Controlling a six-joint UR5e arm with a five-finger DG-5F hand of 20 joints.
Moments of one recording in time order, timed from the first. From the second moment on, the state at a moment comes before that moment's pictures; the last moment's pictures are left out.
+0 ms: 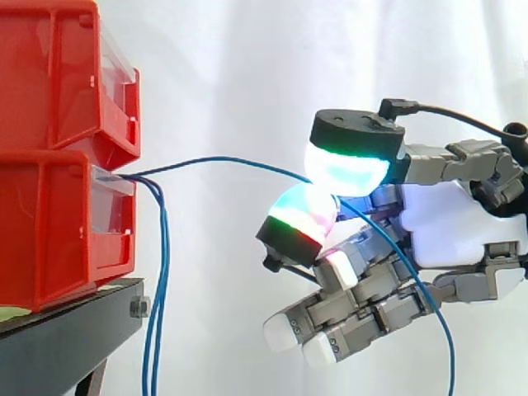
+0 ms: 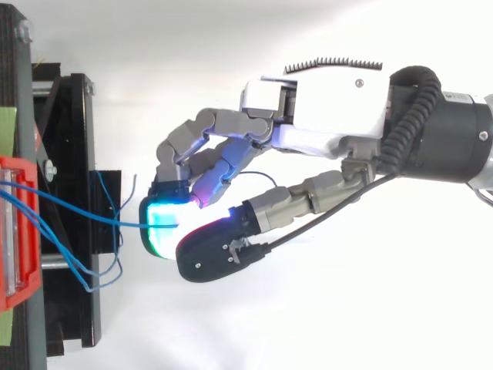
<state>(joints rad) 0.11 -2.24 -1.23 -2.89 -1.37 -0.04</state>
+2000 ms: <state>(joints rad) 0.11 -2.24 -1.23 -2.89 -1.36 -0.08</state>
